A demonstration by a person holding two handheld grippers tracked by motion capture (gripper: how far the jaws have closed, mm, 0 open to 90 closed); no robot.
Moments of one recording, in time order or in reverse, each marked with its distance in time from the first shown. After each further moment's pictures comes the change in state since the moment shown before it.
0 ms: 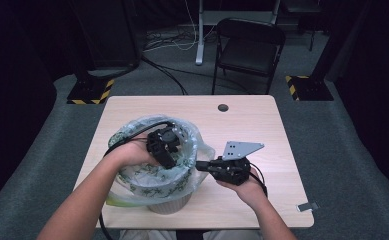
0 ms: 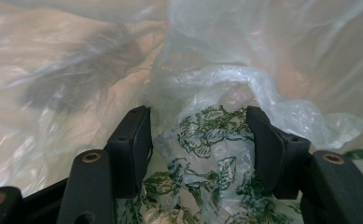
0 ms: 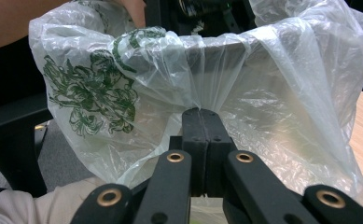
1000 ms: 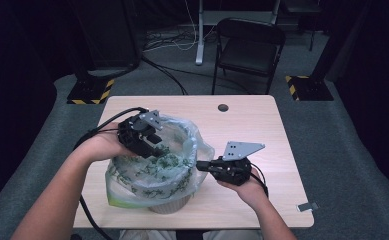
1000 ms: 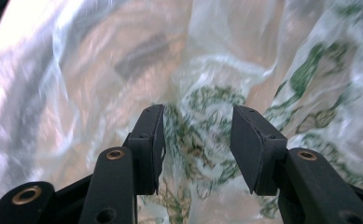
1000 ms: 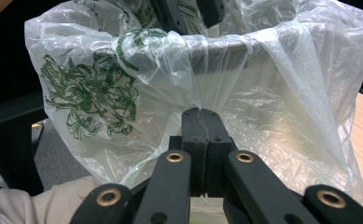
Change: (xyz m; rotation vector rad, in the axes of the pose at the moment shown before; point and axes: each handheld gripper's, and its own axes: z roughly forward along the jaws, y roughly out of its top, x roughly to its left) left arm -0.008 -0.031 -0.081 -0.123 0.075 -0.022; right arm 0.002 0.001 -0.003 0.006 -0.012 -0.010
